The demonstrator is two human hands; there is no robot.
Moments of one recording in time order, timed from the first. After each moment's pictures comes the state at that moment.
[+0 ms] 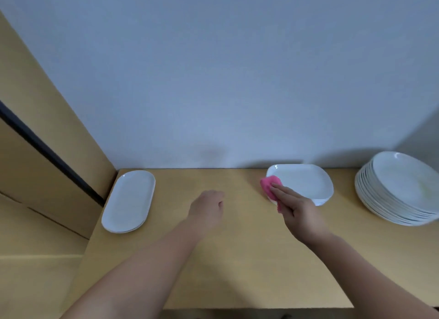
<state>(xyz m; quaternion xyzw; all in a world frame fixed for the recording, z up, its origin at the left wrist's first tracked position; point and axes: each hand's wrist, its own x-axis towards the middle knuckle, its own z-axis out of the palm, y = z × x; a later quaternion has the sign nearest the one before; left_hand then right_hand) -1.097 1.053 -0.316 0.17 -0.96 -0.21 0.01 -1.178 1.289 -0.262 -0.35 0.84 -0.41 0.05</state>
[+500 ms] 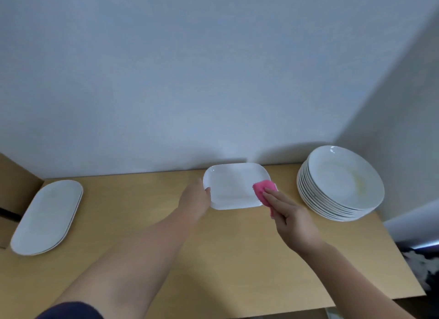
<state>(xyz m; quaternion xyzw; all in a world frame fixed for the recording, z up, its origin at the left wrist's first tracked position) -1.235 1.174 -0.325 0.31 -0.91 -0.29 -0.04 -1.262 1.431 -0.273 -0.34 0.85 -0.41 0.00</state>
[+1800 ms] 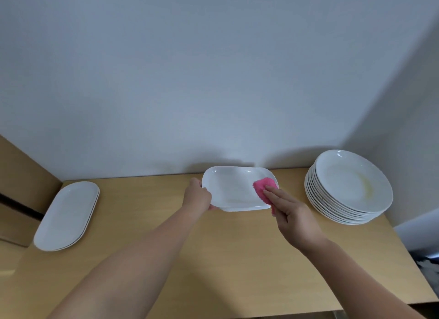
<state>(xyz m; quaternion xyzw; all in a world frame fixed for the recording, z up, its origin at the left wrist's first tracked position) -1.216 1.170 -0.291 0.39 -0.74 -0.54 0.00 -1.256 1.417 -0.257 -0.36 0.84 -0.40 0.00</state>
